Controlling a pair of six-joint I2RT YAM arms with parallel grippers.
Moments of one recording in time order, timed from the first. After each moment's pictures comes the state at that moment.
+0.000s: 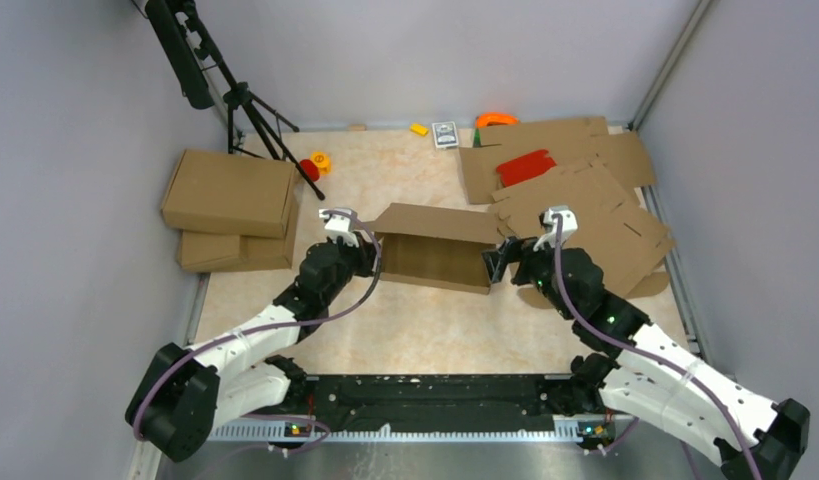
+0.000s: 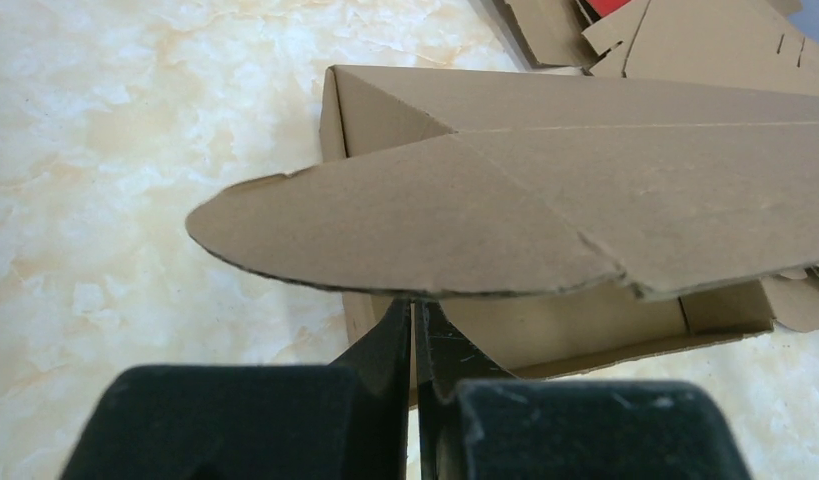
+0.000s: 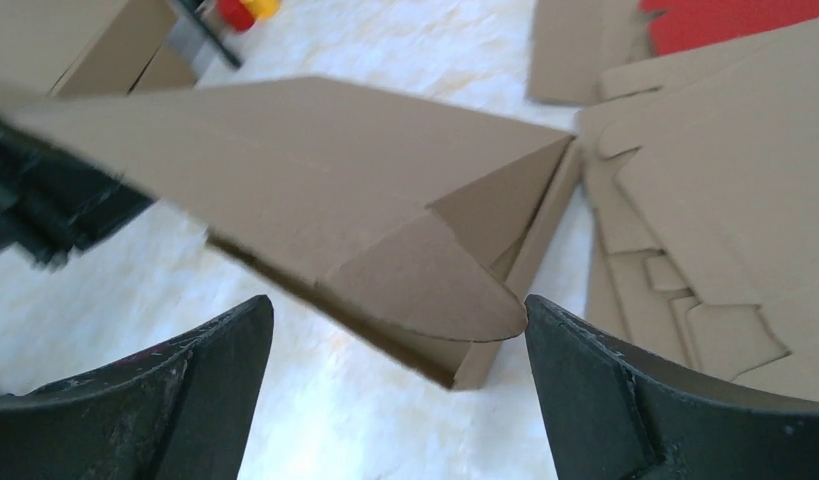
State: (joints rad) left arm -0.55 1.05 0.37 0.44 -0.08 -0.35; right arm 0.77 0.70 0.56 -0.10 0.35 0.41
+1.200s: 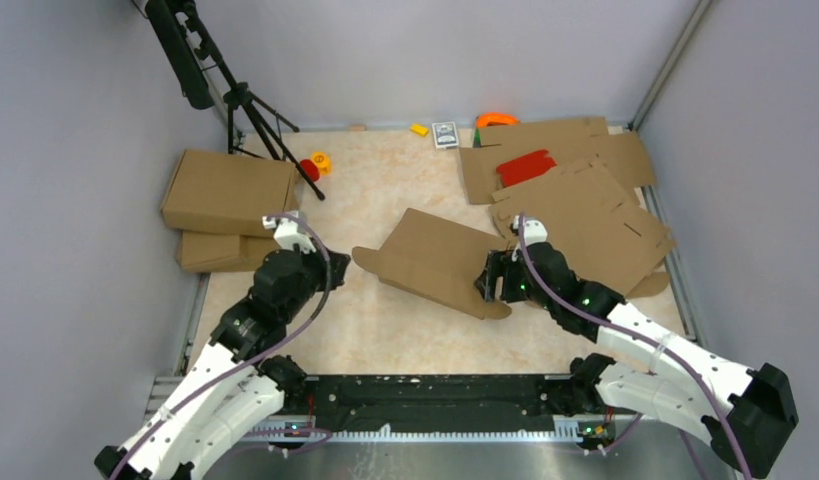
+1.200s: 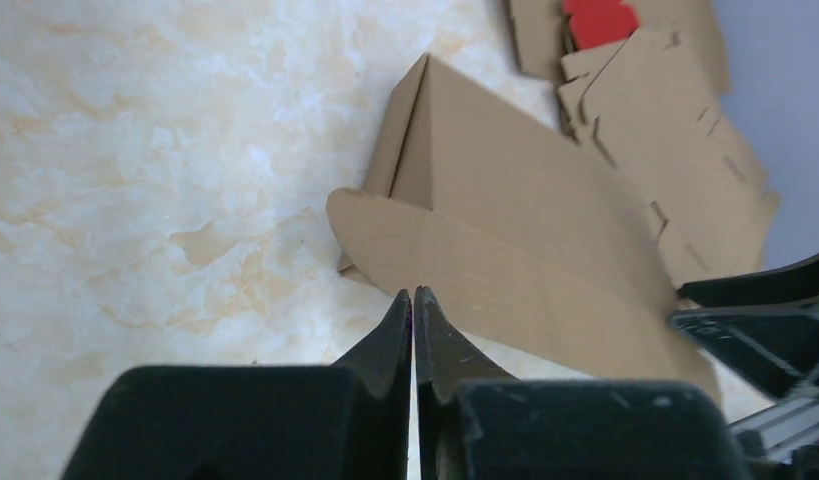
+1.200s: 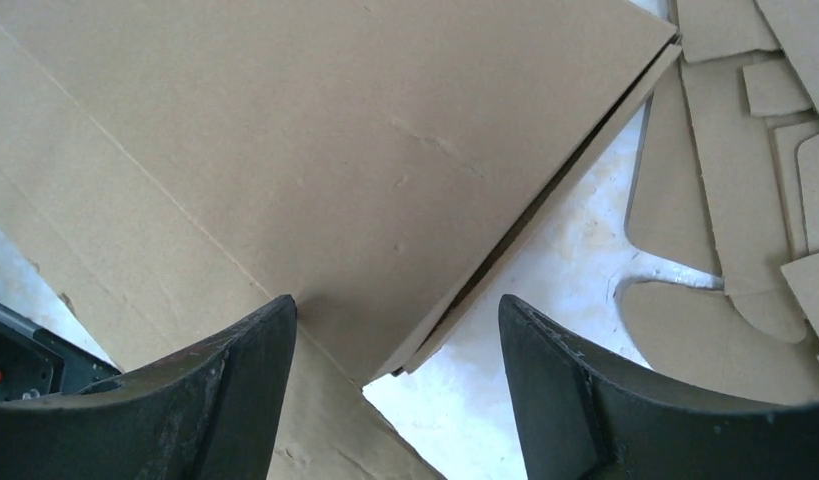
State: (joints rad) left arm -0.56 0.60 0.60 -0.39 -0.17 -0.62; right arm 0.77 0.87 0.60 -0.36 0.16 0.54
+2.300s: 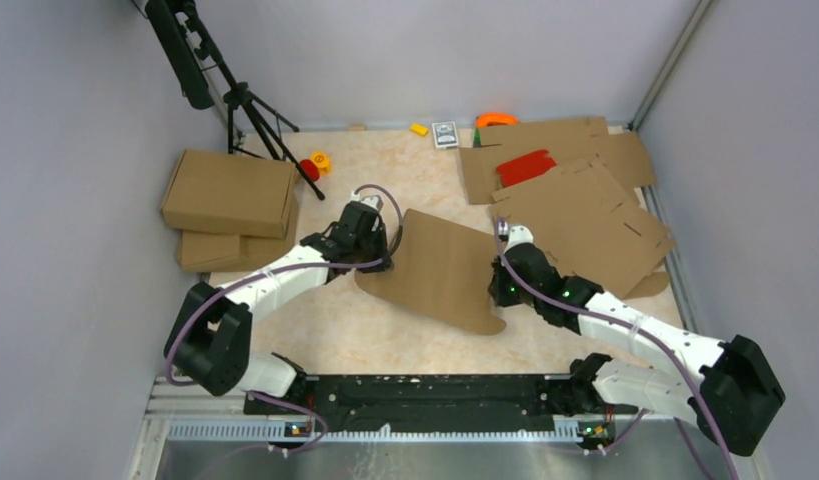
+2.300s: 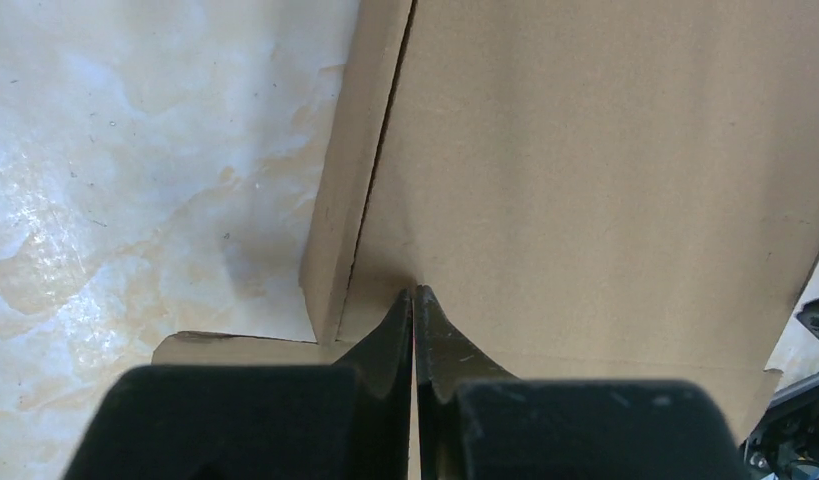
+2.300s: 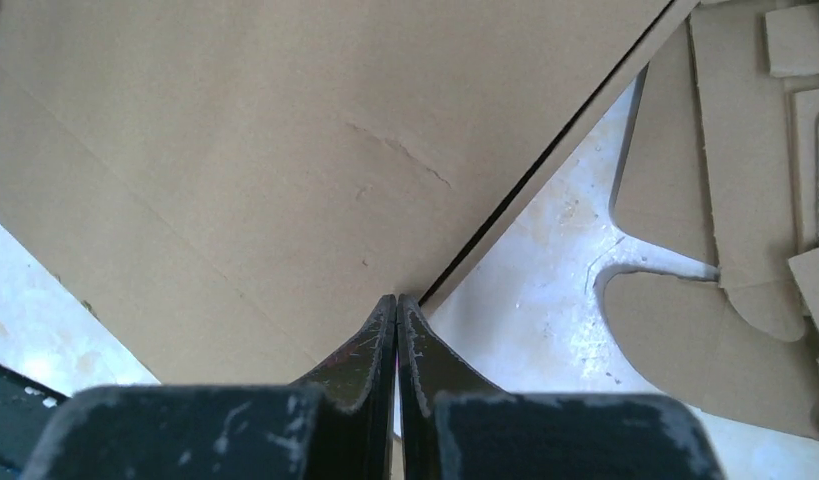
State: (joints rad) left arm -0.55 1.41 0.85 -0.31 0.06 -0.58; right arm 0.77 1.02 0.56 -0.31 0.17 0.50
